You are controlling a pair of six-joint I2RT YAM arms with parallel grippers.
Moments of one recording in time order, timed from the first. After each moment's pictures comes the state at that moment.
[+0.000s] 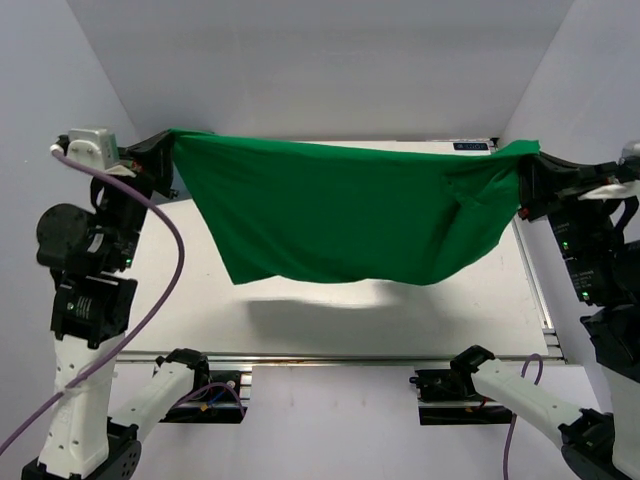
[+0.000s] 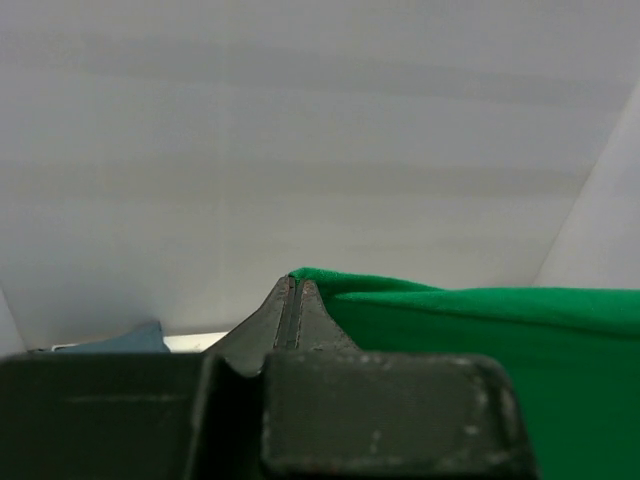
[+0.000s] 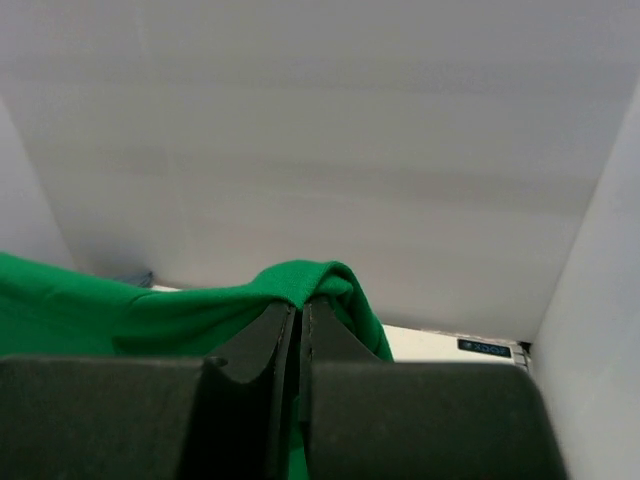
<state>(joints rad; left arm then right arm) -0.24 0.83 1.43 -0.26 -0.03 -0.11 0.58 0.78 1.64 -0.52 0.30 -0.08</state>
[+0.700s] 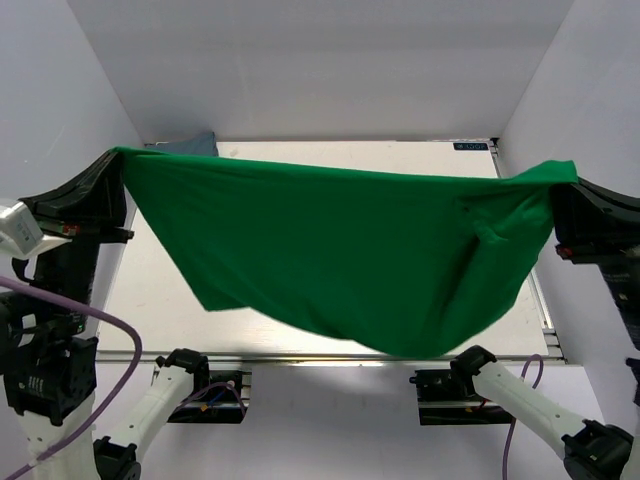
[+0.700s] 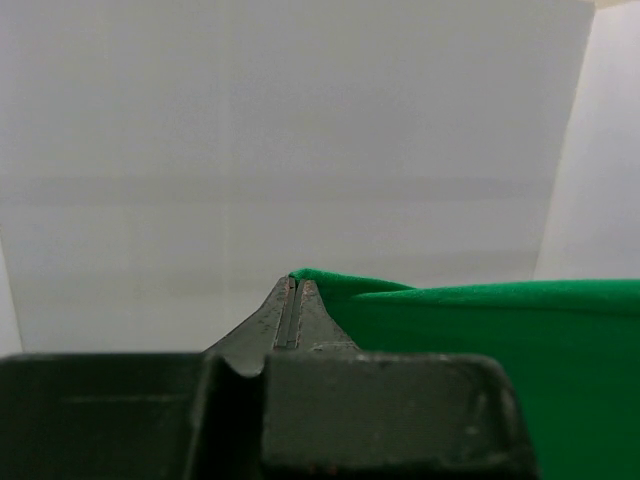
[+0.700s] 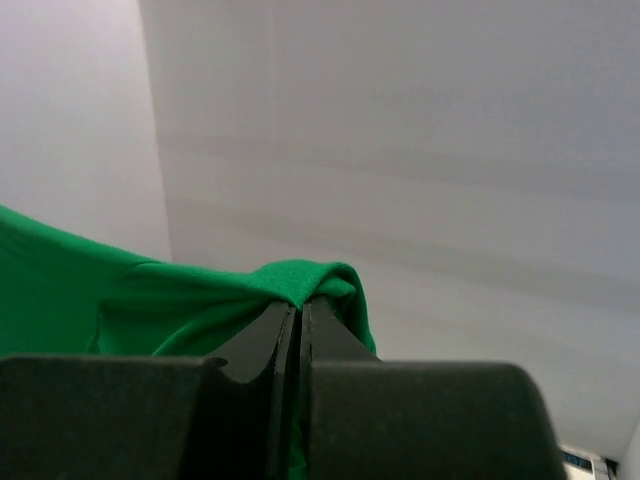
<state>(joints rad) -0.24 0.67 1.57 -0.29 0.00 -0.06 0.58 0.68 1.74 -0.53 0.03 -0.04</state>
